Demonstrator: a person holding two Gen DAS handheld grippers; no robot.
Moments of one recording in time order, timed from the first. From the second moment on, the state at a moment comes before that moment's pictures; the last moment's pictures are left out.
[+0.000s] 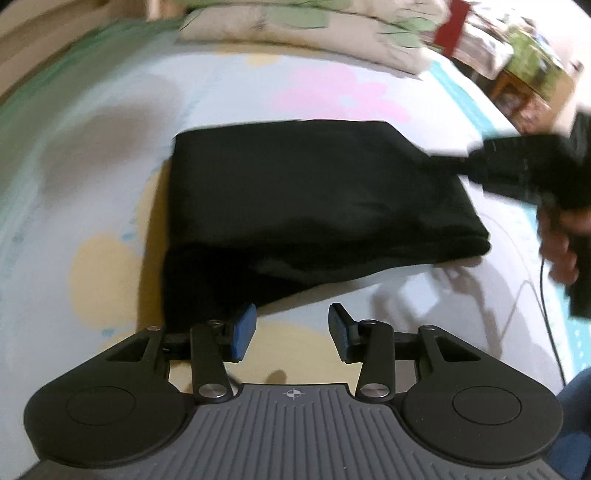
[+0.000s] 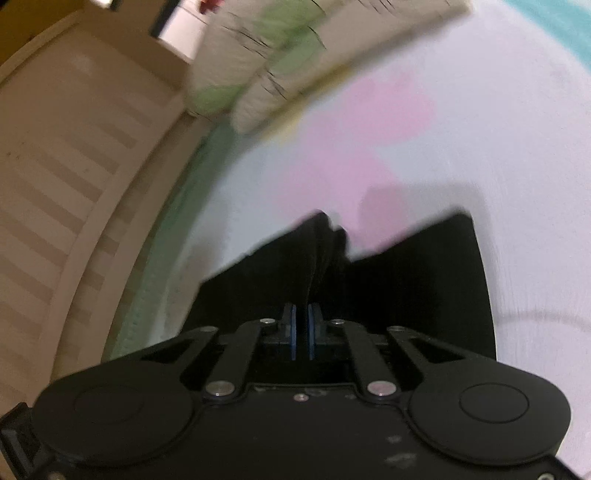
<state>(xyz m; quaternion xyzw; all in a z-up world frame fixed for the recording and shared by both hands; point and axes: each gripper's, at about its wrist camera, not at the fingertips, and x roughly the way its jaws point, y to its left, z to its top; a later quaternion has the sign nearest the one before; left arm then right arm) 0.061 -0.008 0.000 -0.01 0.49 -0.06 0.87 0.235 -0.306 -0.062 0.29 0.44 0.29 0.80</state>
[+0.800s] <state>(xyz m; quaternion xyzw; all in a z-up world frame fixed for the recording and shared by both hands) 0.090 -0.005 -0.031 0.00 0.54 0.00 0.84 0.207 -0.353 -0.061 0.24 0.47 0.20 0.83</state>
